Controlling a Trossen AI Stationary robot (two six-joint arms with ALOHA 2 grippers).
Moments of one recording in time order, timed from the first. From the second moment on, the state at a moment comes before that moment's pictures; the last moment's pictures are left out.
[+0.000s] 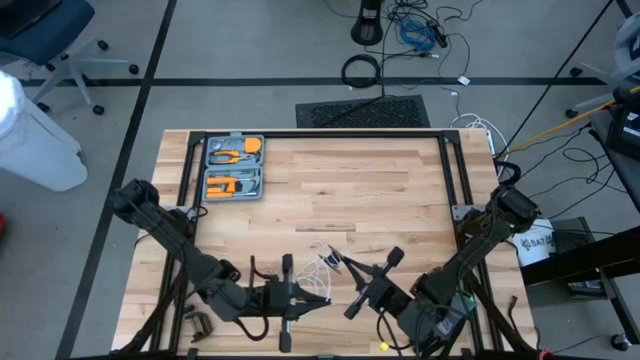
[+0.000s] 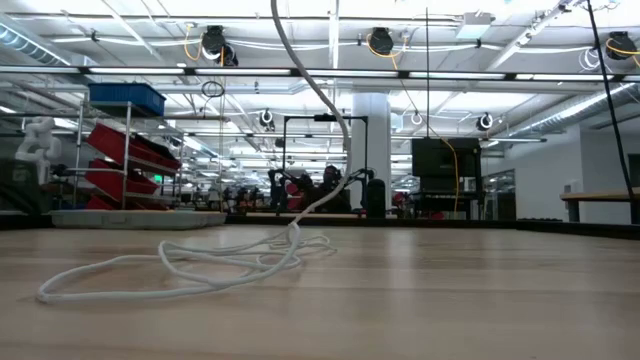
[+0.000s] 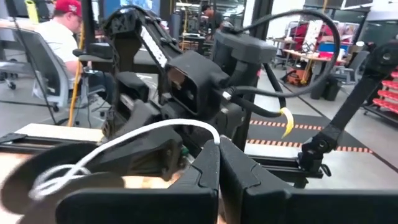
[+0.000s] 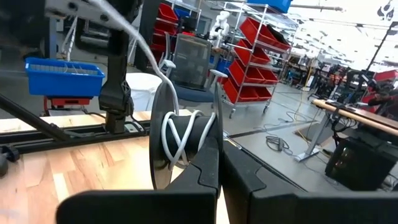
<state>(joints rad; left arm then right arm) -0.70 1.67 1.35 0.33 -0.68 -0.10 0.76 1.76 1.24 0.42 1.47 -0.07</state>
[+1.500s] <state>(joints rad) -0.57 1.78 1.35 0.12 -0.49 -0.30 0.81 1.76 1.24 0.64 1.46 -0.25</state>
